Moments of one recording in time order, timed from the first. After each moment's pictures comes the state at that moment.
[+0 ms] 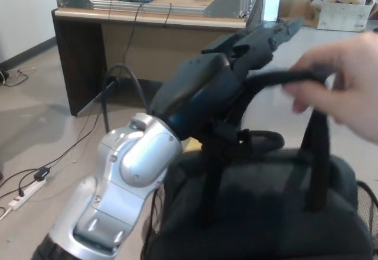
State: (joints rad) left_arm -0.89 0.28 -0.31 -0.10 0.43 0.00 -0.22; right_arm -0.32 -0.32 0.13 1.04 -0.29 -0.57 -0.15
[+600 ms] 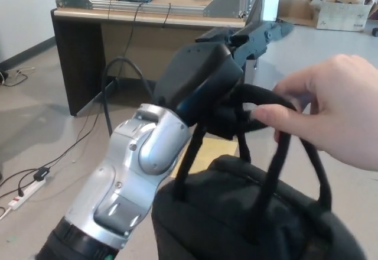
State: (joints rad) left_arm -0.97 0.25 -0.32 0.07 0.60 0.00 -0.04; right_arm -0.33 -0.32 0.13 1.04 -0.29 -0.57 -0.14
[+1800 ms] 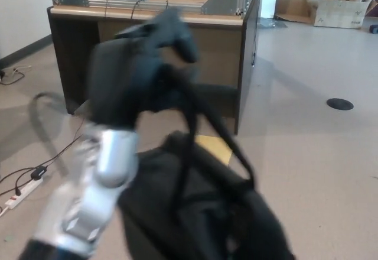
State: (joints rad) left_arm -0.79 0.31 -0.07 0.15 0.62 -0.26 0.46; right_arm -0.31 -0.32 0.13 1.05 -0.29 -0.58 -0.11
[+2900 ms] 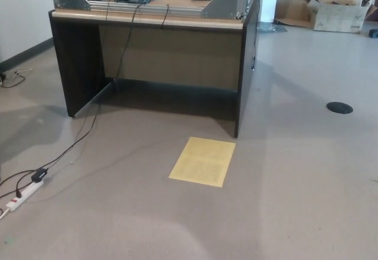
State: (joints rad) left_arm -0.10 0.51 0.31 0.56 0.50 -0.72 0.66; right_arm -0.30 -0.32 0.13 1.07 -0.29 -0.58 -0.12
